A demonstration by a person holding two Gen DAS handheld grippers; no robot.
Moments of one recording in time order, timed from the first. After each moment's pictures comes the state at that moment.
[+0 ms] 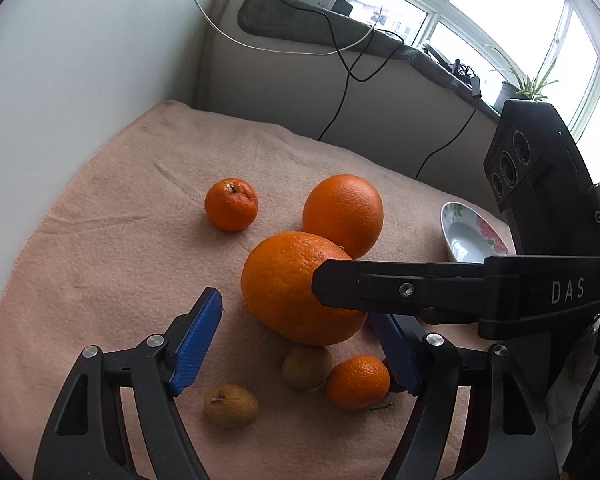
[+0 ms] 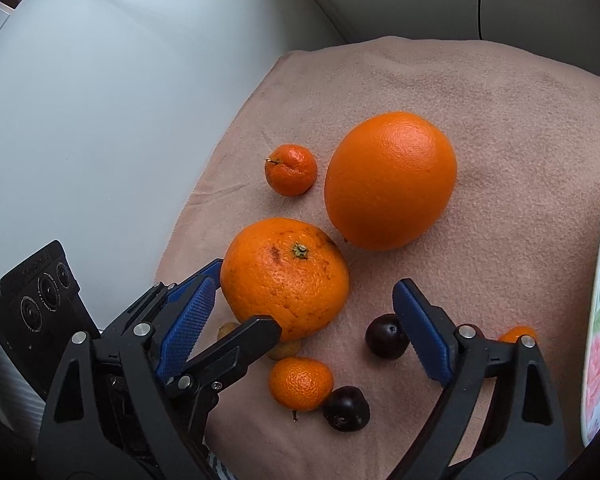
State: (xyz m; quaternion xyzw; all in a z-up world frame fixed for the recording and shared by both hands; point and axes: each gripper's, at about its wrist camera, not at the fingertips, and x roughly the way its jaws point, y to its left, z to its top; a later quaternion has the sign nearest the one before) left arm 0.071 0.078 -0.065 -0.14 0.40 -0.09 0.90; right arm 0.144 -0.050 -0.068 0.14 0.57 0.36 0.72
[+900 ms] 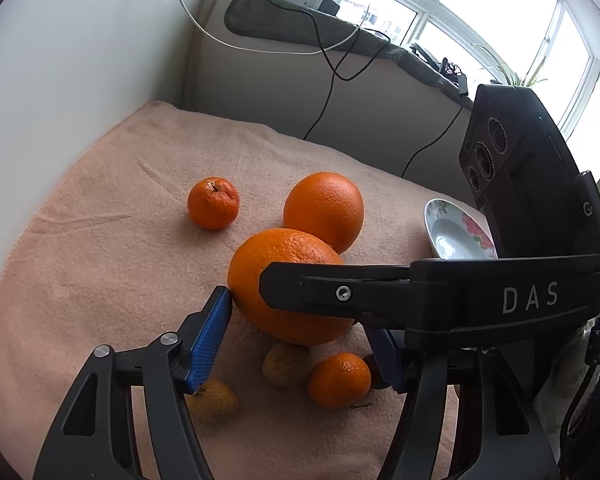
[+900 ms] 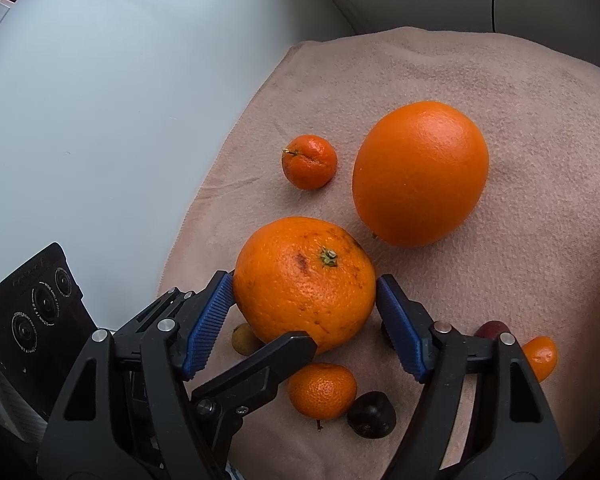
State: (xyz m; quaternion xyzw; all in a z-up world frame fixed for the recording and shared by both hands) left arm 0.067 0.073 -0.057 -0.14 0.40 -0.11 0.90; right arm 0.141 -0.034 -0.060 0.14 0.57 0.37 0.72
